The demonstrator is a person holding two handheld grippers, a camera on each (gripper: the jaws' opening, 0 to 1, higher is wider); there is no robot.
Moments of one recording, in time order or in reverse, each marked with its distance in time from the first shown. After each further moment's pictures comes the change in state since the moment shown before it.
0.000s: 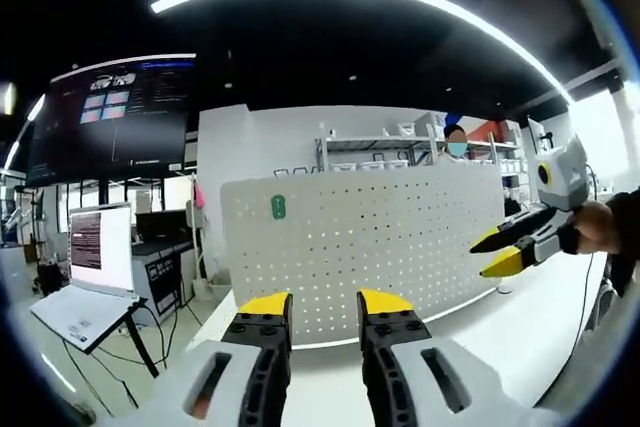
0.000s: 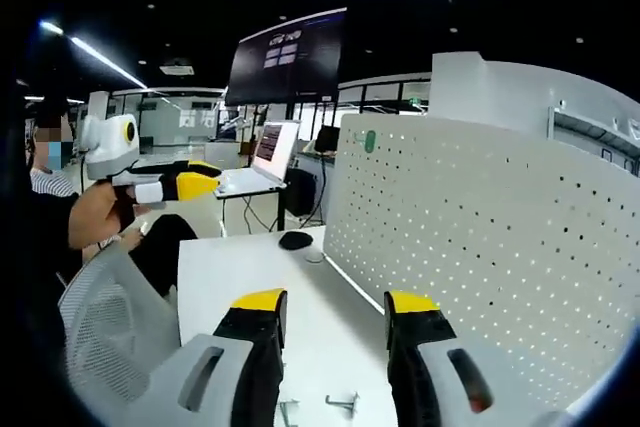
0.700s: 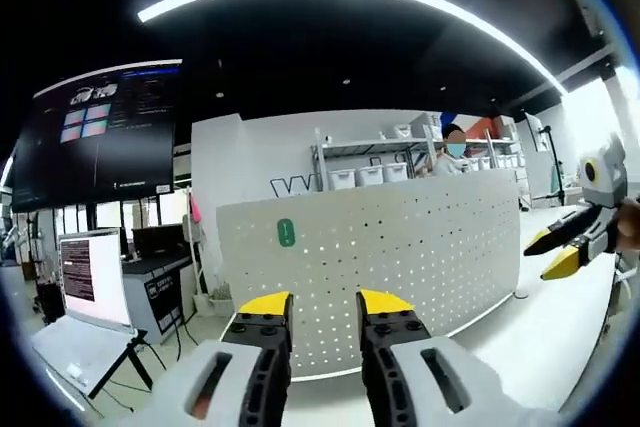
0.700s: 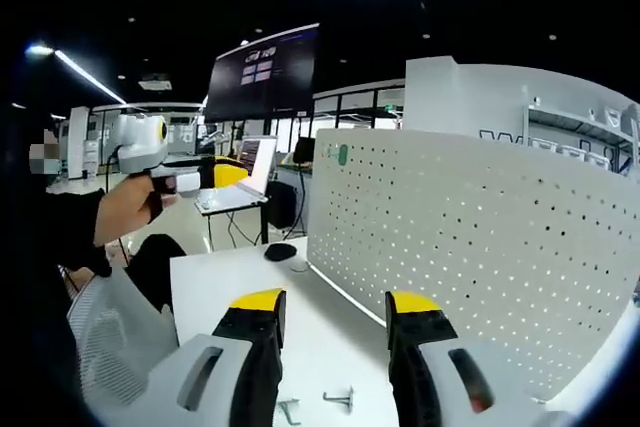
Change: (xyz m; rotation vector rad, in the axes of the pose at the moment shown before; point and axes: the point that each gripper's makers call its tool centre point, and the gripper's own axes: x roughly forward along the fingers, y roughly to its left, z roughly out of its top) left arm 0.043 0.028 0.025 0.049 -0.020 -0.010; right arm -0.022 -0.001 0.012 0.063 -0.047 -0.053
